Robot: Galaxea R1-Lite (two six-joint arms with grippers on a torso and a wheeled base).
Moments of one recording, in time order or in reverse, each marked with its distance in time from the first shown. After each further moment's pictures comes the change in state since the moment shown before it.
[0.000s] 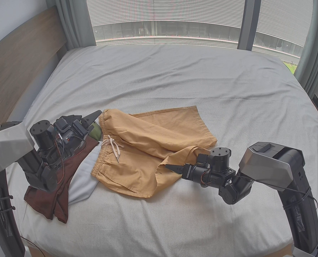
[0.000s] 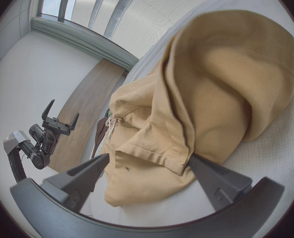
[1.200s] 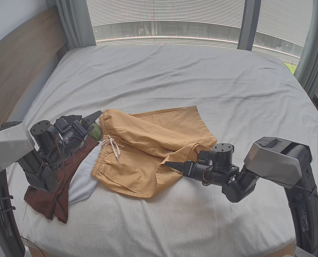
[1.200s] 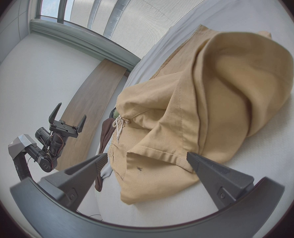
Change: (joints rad) left arm -0.001 0.003 0.000 0.000 0.000 0.003; right arm 0.005 -0.078 0.058 0.021 0.018 0.017
